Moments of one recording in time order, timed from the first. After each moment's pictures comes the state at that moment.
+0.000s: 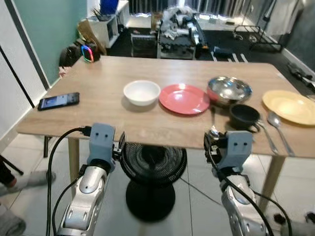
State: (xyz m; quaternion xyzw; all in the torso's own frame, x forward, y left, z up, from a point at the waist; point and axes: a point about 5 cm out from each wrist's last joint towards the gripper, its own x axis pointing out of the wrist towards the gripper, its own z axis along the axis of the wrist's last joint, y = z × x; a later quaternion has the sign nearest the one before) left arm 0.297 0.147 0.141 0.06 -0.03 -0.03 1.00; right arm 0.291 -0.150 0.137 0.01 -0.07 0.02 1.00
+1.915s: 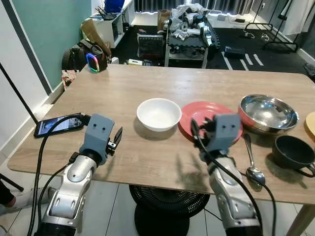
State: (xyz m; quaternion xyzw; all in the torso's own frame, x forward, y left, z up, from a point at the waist) left arm 0.309 0.161 0.165 0.13 -0.04 -0.10 0.99; right arm 0.314 -0.114 0.170 0.02 -0.10 0.09 0.99
